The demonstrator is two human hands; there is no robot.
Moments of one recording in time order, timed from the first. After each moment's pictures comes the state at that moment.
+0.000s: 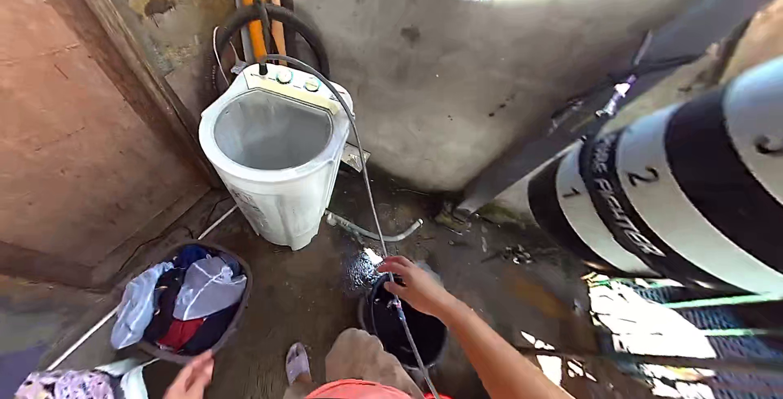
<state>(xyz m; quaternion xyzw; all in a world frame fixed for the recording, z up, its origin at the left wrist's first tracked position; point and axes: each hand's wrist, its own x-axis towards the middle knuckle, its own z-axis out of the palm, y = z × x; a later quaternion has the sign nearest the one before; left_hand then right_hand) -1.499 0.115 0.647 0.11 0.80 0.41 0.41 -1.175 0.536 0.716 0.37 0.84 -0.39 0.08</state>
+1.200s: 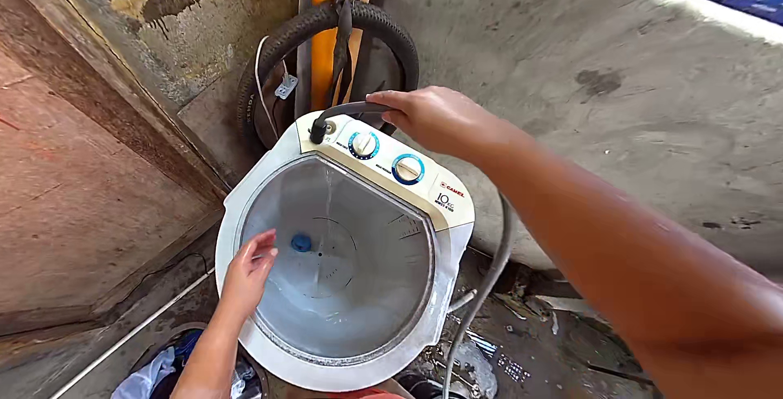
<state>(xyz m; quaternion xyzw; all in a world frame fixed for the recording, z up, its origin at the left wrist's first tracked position) -1.868 0.610 0.719 0.27 0.77 0.50 0.28 -1.755 0.966 0.942 0.18 0.98 -0.05 0.02</state>
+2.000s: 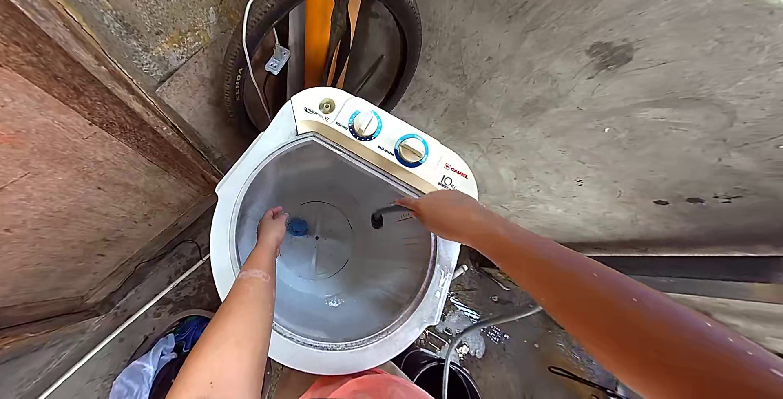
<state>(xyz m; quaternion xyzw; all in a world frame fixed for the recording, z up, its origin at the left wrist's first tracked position) -1.899 0.698 0.609 0.02 0.80 0.45 0.40 -1.660 0.919 0.816 0.25 0.90 -0.06 0.36</state>
